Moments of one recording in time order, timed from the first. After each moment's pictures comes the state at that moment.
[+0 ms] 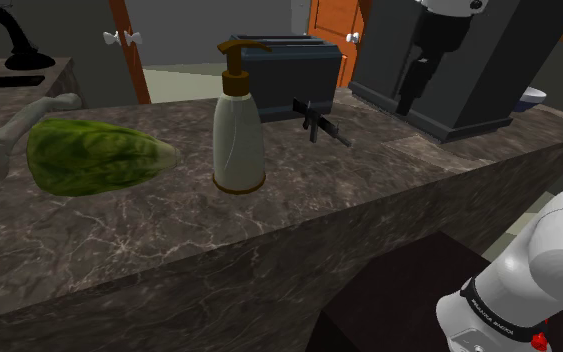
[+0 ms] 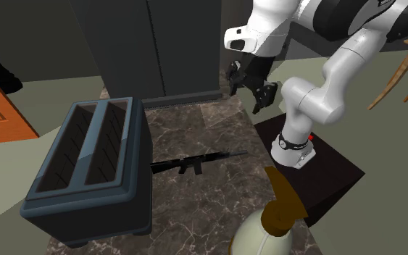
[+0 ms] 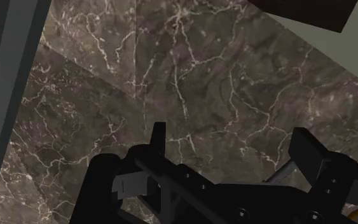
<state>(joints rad) -0.01 -0.75 0.07 -2.35 -0.06 1.65 -0.16</state>
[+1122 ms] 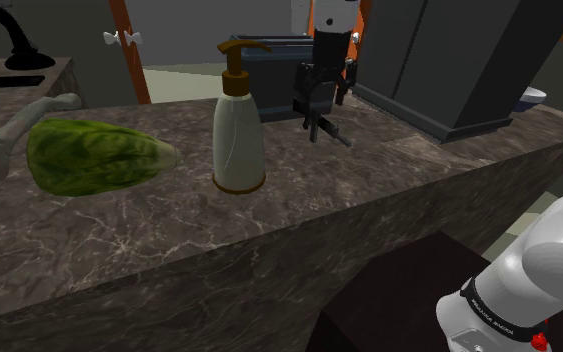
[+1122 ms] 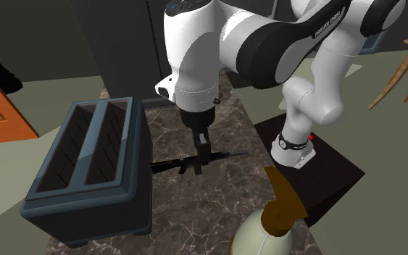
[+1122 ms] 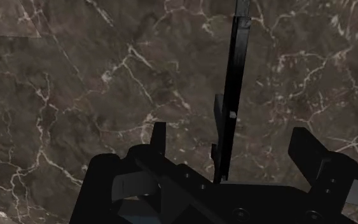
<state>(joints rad) -0.10 -0.14 0.22 -1.94 0.02 1.75 0.40</state>
